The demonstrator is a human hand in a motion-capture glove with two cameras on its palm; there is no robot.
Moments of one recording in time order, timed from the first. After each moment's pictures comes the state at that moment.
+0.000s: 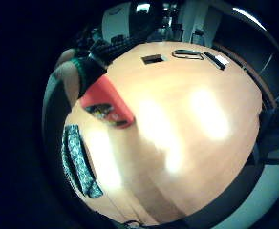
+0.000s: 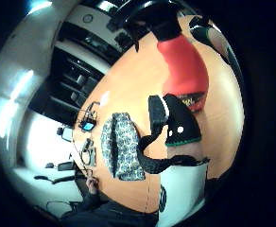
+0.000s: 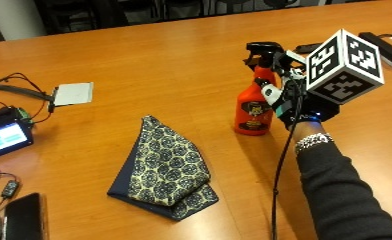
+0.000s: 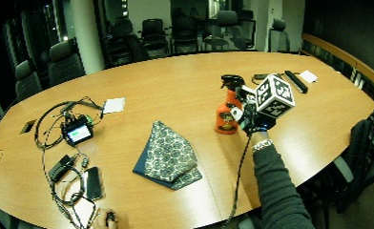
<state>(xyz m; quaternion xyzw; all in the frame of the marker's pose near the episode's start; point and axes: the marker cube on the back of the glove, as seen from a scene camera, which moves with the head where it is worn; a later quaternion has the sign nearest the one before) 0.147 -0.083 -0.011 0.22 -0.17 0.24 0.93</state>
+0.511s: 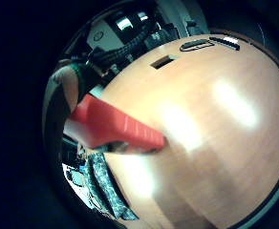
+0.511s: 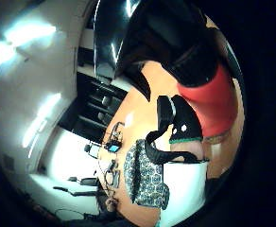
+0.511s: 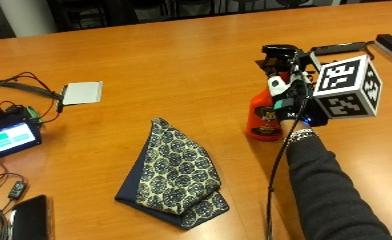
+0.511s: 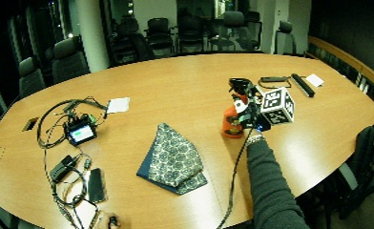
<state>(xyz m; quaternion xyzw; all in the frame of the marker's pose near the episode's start) 0.167 -0.106 0.013 0.32 -0.35 0.30 0.83</state>
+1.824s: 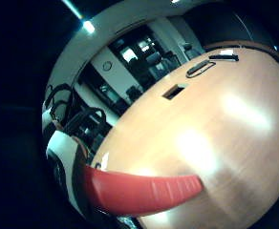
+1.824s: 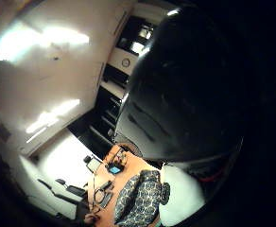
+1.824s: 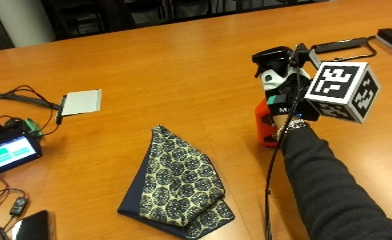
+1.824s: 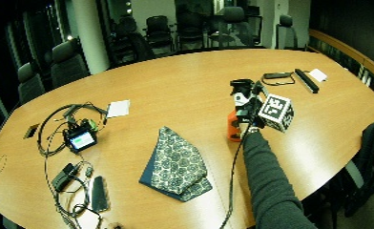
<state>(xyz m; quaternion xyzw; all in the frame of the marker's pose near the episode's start) 0.164 -0.115 -0.010 0.47 -0.31 0.27 0.78</state>
